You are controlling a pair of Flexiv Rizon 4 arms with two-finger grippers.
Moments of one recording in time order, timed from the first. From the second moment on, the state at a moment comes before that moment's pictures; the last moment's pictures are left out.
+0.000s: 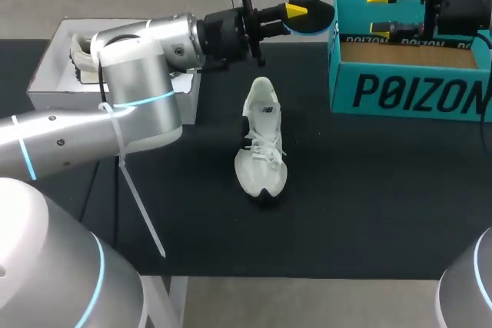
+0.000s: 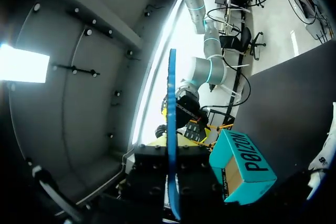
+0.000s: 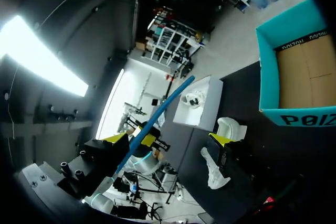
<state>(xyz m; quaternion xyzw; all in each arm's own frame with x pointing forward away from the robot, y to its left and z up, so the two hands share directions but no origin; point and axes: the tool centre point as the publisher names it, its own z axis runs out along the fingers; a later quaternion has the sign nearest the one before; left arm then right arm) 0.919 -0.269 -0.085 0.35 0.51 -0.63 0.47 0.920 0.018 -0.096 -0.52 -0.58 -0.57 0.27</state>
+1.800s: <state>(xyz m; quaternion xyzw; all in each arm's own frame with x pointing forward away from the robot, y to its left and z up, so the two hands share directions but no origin) 0.896 -0.262 -0.053 -0.05 0.65 -0.72 -0.22 0.908 0.019 -0.104 -0.54 -0.59 -0.55 0.24</state>
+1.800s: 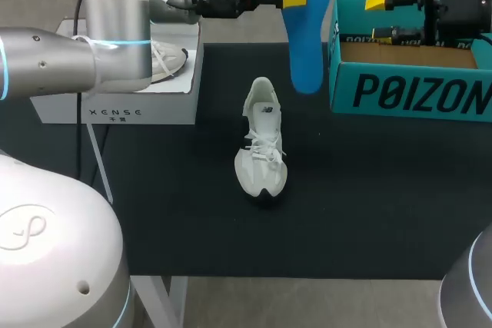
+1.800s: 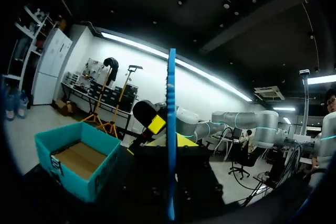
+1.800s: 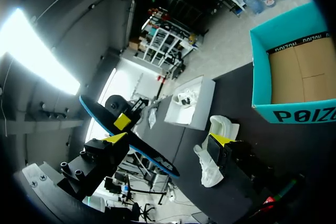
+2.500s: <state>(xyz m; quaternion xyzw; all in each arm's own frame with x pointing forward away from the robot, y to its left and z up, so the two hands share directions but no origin) 0.891 -0.259 -0.054 -0.18 0.65 -0.70 -0.26 0.899 0.027 -0.111 -0.54 -0.58 -0.55 0.25</state>
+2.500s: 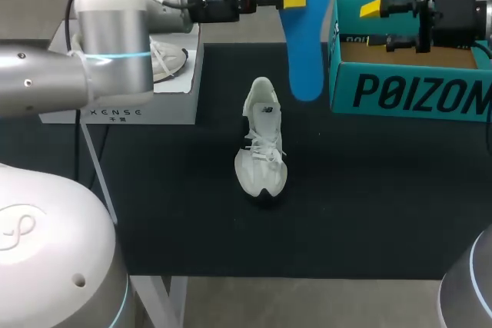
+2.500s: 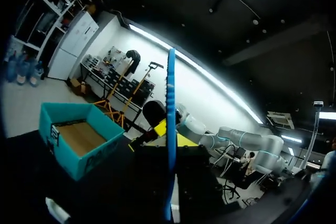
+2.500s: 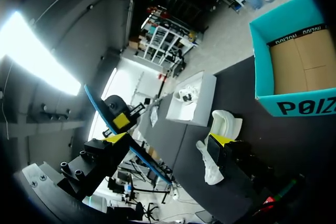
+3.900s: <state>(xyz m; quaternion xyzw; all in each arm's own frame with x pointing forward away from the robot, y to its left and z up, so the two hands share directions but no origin) 0.889 -0.267 -0.093 -0.44 0.48 -0.58 -0.49 0.889 0.017 -0.064 -0.55 -0.74 -0.40 0.05</state>
